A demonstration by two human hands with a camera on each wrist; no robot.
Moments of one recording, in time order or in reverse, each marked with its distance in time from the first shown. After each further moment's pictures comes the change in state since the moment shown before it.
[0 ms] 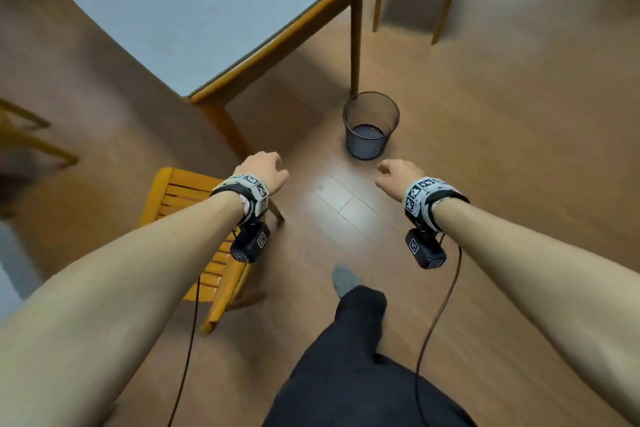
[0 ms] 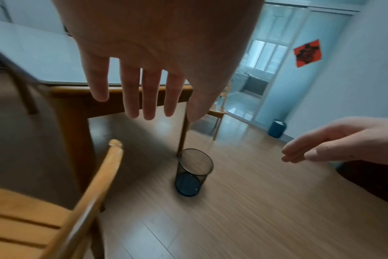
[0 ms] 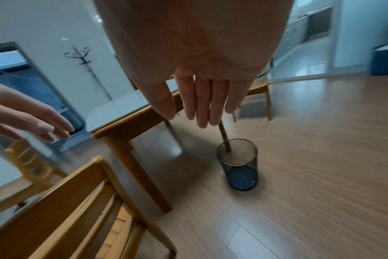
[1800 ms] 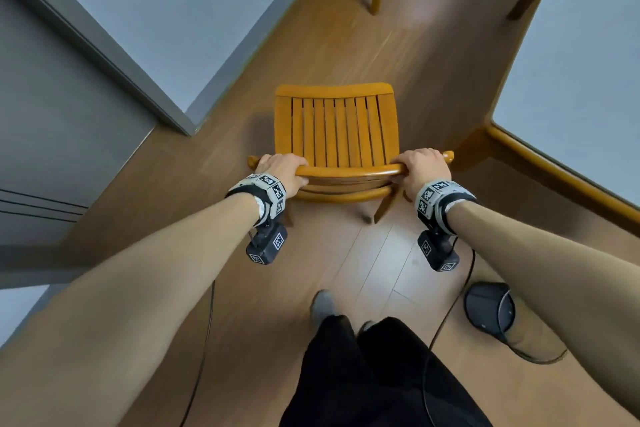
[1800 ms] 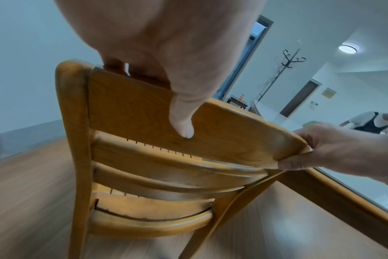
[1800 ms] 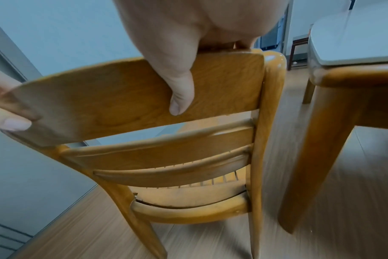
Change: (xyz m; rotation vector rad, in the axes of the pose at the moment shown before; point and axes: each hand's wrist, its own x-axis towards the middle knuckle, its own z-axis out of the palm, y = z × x) left_hand -0.136 -0.216 0.072 -0.653 0.185 -0.966; right_hand 0.136 -0.400 0.113 -0.830 -0.161 -1.256
